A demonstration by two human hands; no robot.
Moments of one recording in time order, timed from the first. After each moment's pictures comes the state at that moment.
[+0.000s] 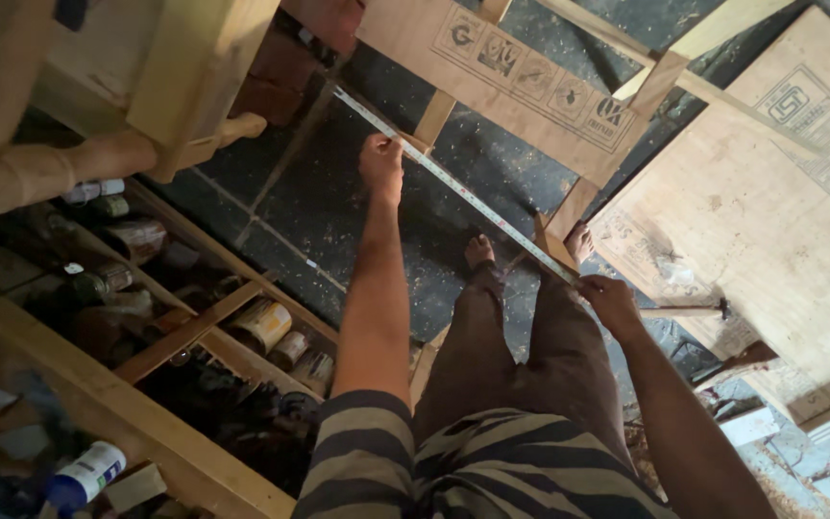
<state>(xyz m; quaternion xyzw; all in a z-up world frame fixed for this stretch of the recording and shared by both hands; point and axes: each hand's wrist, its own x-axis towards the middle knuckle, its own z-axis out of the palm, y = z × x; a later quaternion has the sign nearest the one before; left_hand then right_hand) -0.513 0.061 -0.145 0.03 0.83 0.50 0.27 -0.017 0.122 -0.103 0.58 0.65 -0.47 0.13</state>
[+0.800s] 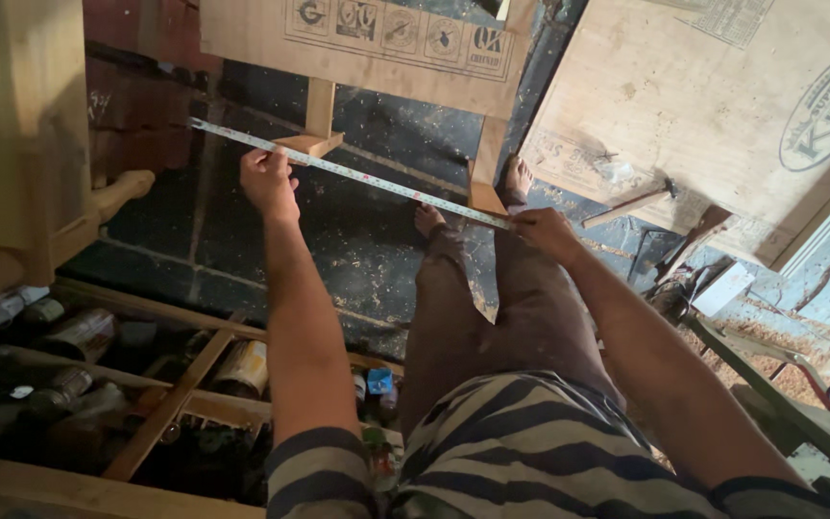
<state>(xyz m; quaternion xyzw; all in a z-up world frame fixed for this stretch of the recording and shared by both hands) -0.526 0.051 -0.119 0.04 0.80 0.49 0.34 -0.022 0.117 -0.102 0.60 0.58 -0.54 0.10</state>
